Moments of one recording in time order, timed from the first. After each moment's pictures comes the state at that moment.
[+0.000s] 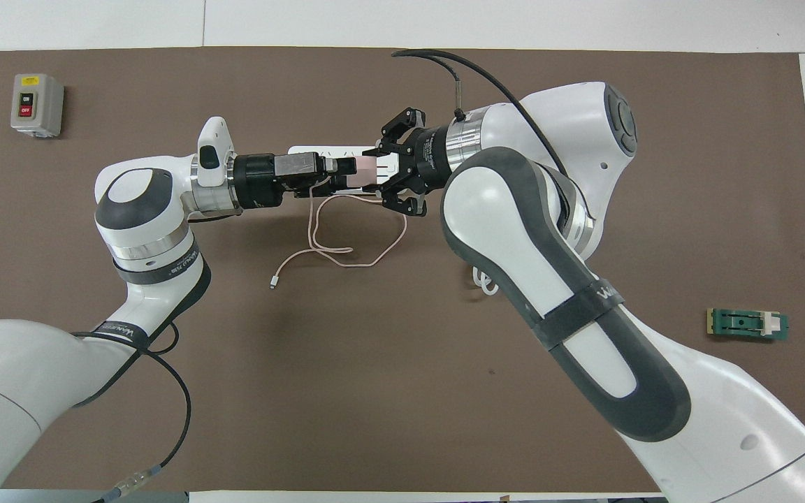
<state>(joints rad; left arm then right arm) -0.11 0.47 -0.15 -1.83 -1.67 1.81 0.79 0.42 0.44 0.02 -1.55 0.88 2.26 1.49</state>
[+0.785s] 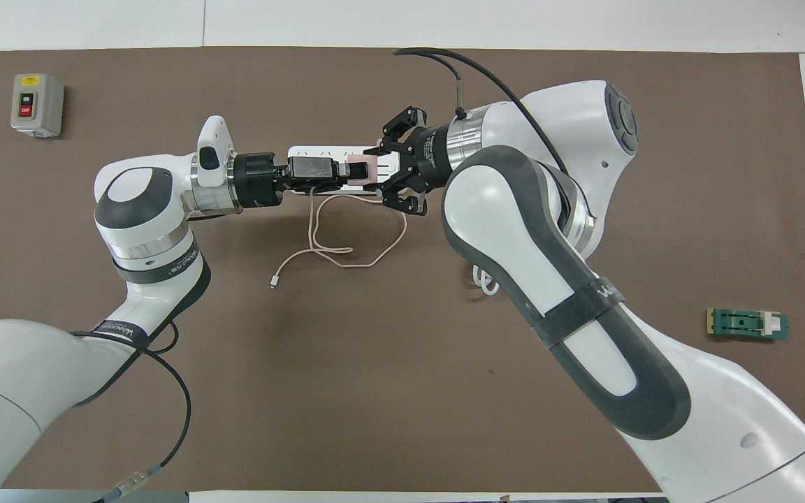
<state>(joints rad) -0.10 0.47 -0.14 -1.79 -1.65 1.82 0.83 0.42 0.45 0.01 -1.54 0.88 2.26 1.52</state>
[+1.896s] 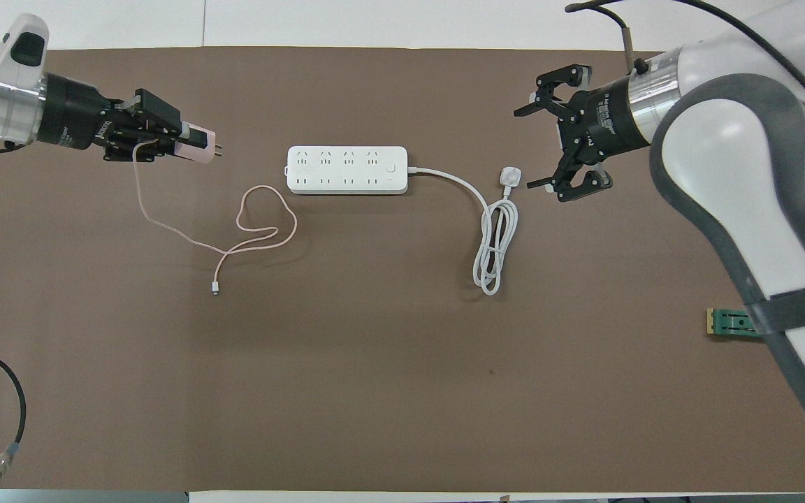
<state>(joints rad) 0.09 0.32 -0.14 -1.43 -0.59 1.63 -0.14 0.08 0.27 -0.01 -1.52 0.57 1.78 1.19</state>
